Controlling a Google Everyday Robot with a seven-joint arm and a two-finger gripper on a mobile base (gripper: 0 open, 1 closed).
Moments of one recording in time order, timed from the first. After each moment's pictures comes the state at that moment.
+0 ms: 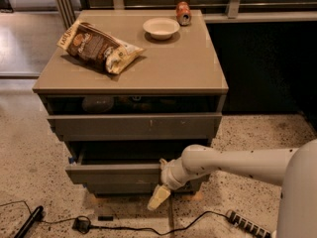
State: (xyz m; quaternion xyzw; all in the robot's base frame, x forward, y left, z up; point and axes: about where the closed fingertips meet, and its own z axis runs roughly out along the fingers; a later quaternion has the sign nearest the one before) arm 0.509 0.003 0.432 -0.57 0.76 0.23 0.21
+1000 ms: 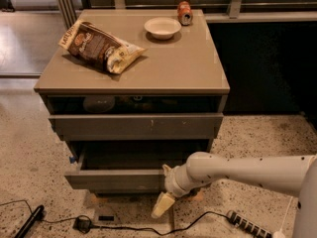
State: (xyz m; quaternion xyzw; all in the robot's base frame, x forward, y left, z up) arm 0.481 -0.004 0.437 -0.58 0.75 0.22 0.22
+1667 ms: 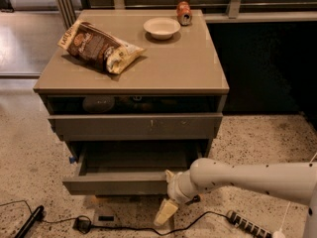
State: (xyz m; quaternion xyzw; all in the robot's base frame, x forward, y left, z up) arm 0.458 -0.013 0.433 -0.59 0.75 0.23 0.21
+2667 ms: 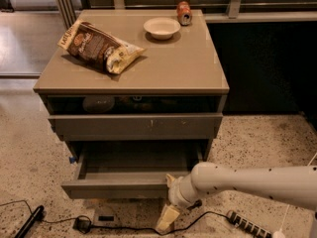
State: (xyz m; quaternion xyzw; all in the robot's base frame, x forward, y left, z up) arm 0.441 -0.018 0.432 -0.60 0.74 0.23 0.21
